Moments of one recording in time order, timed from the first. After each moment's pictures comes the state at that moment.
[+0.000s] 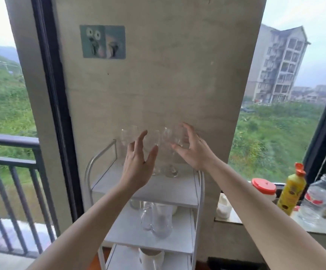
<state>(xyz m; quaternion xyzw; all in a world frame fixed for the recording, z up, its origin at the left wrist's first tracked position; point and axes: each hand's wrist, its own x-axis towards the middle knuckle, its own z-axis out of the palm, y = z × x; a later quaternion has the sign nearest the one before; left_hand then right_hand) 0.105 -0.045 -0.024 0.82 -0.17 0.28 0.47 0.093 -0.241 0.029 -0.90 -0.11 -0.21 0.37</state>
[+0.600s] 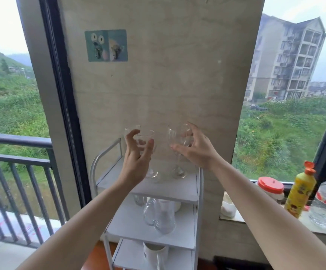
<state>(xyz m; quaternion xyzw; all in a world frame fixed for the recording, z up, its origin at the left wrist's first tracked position) 0.082 -0.043 -0.006 0.73 -0.18 0.26 0.60 0.084 -0.245 0.031 -0.86 -0.12 -0.22 0.44</state>
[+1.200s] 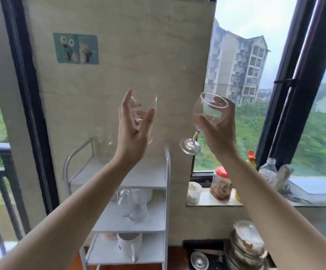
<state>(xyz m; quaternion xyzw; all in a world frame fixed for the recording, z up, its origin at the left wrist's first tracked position) -0.003 -0.094 0.075 0.63 -0.31 0.35 0.62 -0.041 -0.296 0.087 -0.69 -0.10 -0.48 0.53</state>
